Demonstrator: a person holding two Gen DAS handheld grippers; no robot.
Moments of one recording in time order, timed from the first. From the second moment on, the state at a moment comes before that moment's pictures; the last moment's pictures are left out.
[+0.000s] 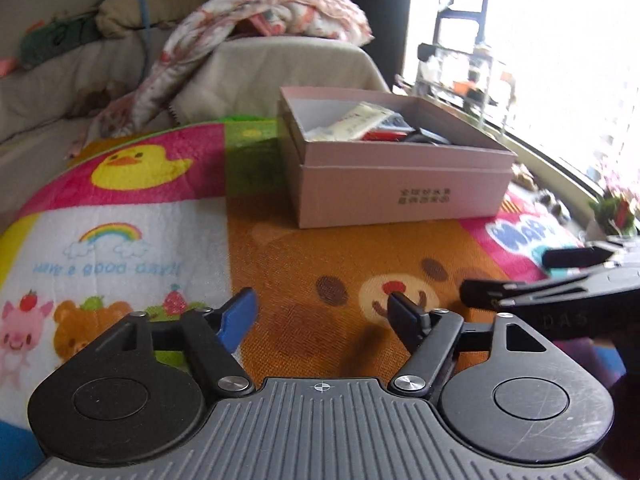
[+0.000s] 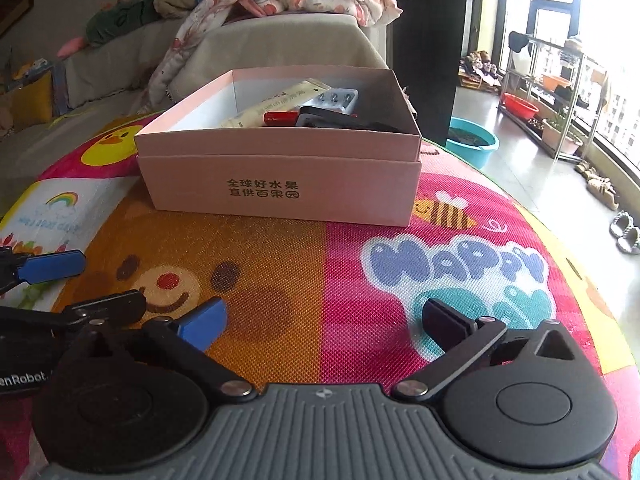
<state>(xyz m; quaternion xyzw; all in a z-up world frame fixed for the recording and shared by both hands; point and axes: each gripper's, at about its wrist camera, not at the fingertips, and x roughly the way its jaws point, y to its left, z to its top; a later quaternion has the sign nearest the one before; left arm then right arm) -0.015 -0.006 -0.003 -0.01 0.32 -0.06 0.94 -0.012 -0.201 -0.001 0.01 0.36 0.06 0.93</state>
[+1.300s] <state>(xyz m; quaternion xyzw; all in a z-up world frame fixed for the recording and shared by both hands) -0.016 -0.013 -0.003 0.01 0.32 -0.03 0.95 -0.020 -0.194 -0.005 0.03 0.33 0.03 0.94</state>
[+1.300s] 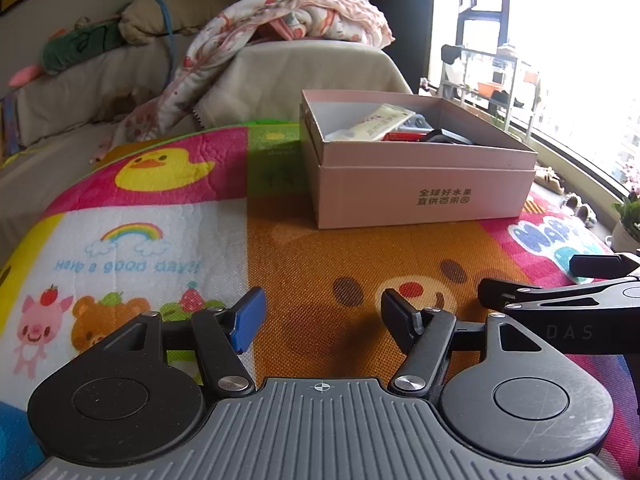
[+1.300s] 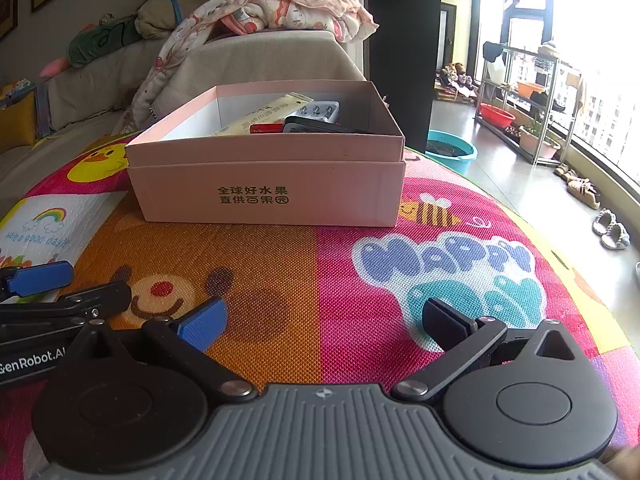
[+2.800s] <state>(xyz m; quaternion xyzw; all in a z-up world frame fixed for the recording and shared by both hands) -0.016 -0.014 -0.003 0.02 0.32 -0.02 0.95 -0.020 -0.194 -0.005 0.02 0.33 0.03 0.94</state>
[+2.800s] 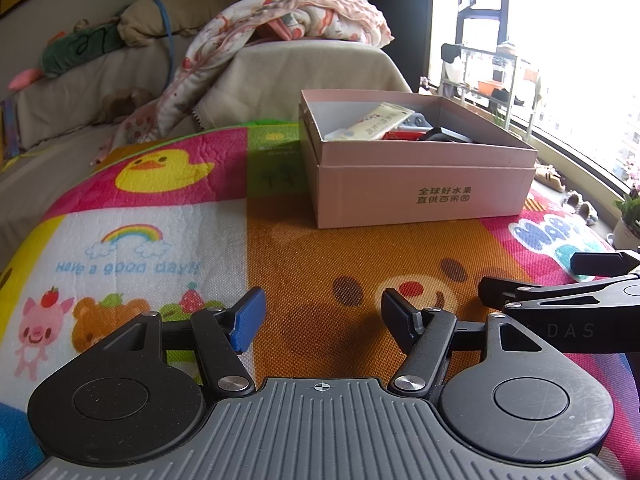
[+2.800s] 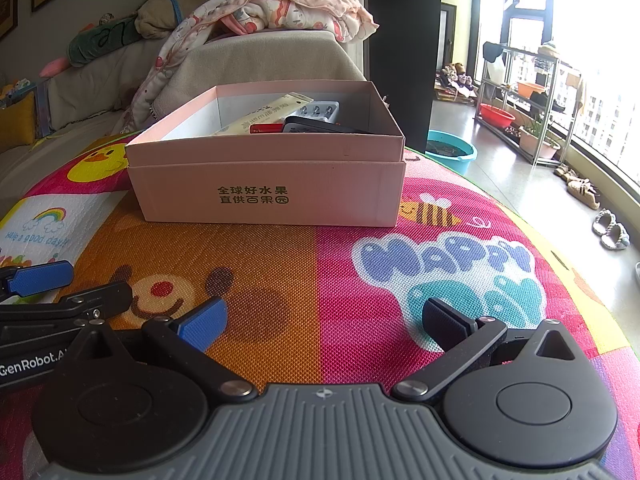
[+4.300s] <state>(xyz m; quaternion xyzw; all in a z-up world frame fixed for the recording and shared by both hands) -0.016 -0.014 -0.004 0.01 0.32 -0.03 0.95 -0.020 -0.194 -0.005 0.02 0.33 0.03 0.94</state>
